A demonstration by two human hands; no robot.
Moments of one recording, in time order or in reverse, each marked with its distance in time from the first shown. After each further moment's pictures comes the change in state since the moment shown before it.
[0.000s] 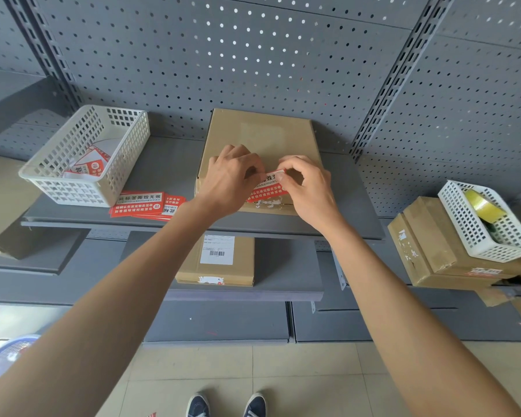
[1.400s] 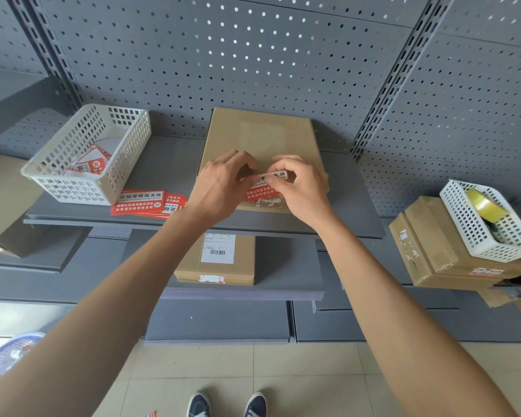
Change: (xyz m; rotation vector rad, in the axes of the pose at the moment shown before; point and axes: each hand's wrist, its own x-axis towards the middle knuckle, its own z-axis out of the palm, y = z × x) left_hand -0.019 -0.012 -0.002 -0.080 0.117 0.094; right_hand -0.001 -0.024 0.002 -0.075 -0.026 0.137
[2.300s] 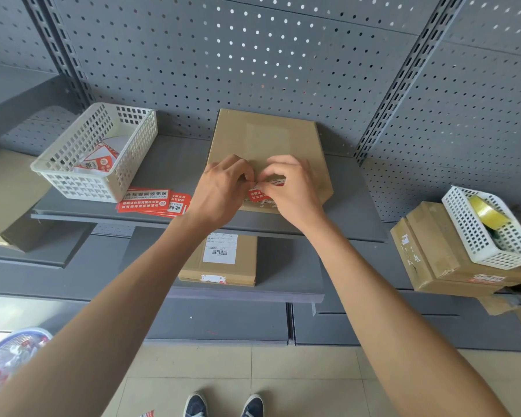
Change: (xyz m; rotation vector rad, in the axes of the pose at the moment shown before) left_hand -0.012 0.001 -0.003 0.071 0.047 -0.025; right_hand 0.000 -0.011 0.020 -0.024 -0.033 -0.098
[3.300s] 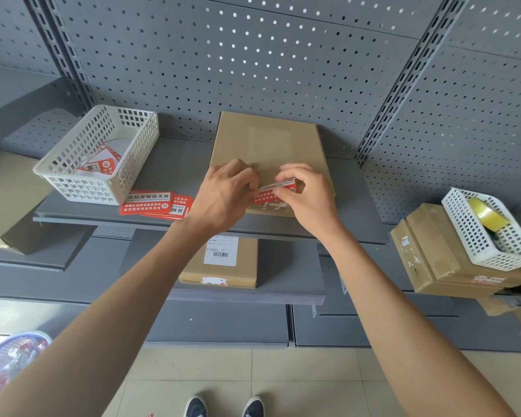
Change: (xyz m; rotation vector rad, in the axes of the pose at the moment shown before) left_hand -0.003 -0.010 0.003 0.045 -0.051 0.101; right_hand -0.008 0.018 -0.015 0.189 -0.005 0.047
